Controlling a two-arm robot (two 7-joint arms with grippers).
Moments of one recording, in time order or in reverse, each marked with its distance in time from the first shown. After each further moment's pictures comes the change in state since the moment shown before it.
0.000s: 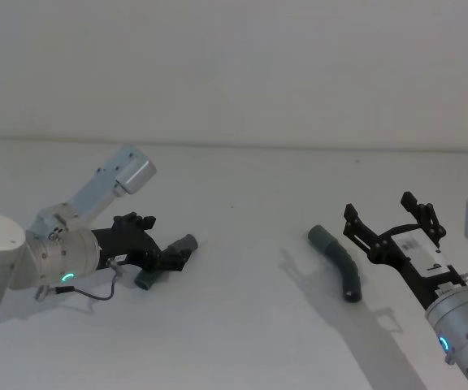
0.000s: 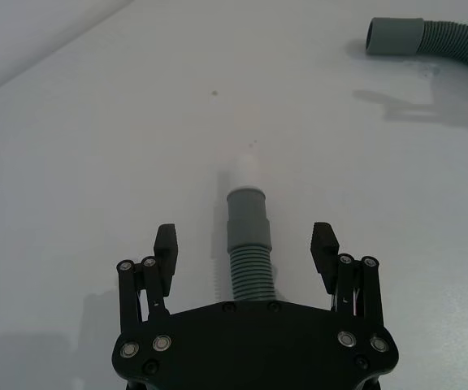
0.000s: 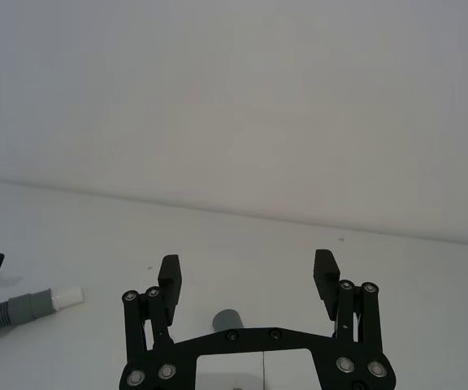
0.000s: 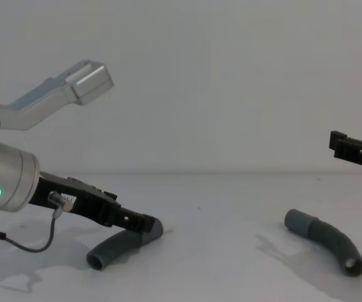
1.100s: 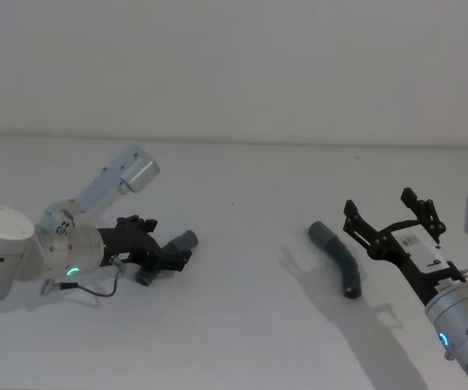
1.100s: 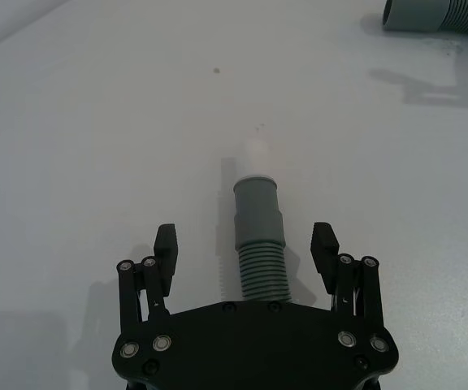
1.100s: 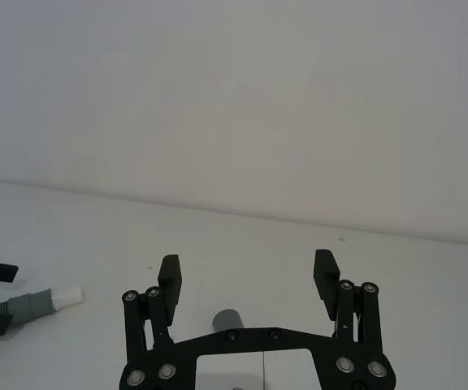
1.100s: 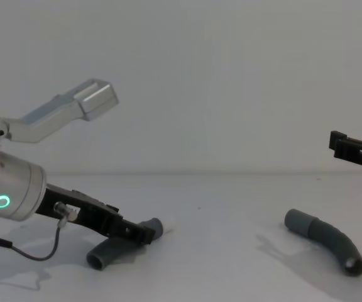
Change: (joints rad) left arm -0.050 -0.032 0.026 0.104 0.013 -0.001 -0.039; right arm 0.000 0.000 0.000 0.000 0.000 0.000 0.000
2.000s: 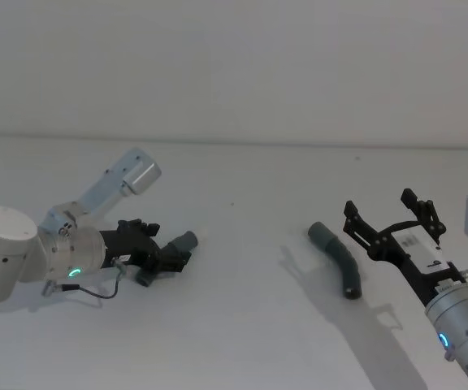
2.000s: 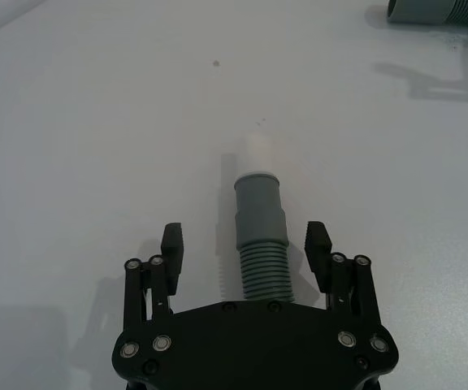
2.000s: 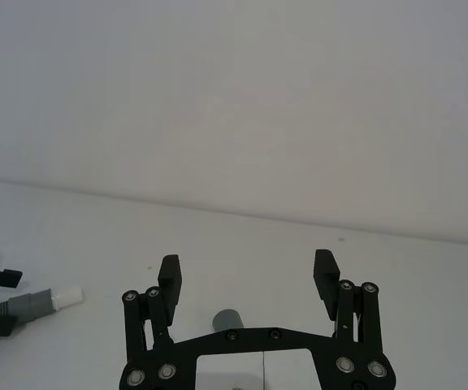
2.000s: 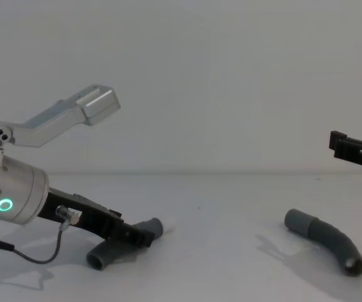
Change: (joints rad) left arm -0.011 -0.009 0.007 0.027 0.004 -0.002 -0.007; right arm 0.000 0.000 0.000 0.000 0.000 0.000 0.000
